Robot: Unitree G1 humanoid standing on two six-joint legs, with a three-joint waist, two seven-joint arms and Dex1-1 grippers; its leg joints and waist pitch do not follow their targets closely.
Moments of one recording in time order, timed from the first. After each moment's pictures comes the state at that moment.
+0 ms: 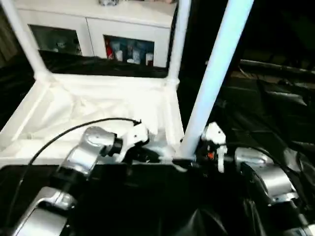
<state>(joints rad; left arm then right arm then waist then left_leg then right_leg) -0.56 0.37 -0.29 0.52 0.02 0.10 -1.34 -0.30 -0.40 0.20 0.20 0.20 0.28 1.06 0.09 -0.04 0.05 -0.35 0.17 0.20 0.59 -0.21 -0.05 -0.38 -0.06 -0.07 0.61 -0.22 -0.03</state>
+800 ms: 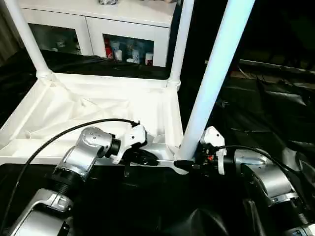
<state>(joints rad) -0.54 0.38 -0.29 0.49 0.00 0.13 -1.35 -0.31 -0.40 0.21 0.23 0.18 0.27 1.05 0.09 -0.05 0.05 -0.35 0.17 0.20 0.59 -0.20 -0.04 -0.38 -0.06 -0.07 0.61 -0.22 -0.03</state>
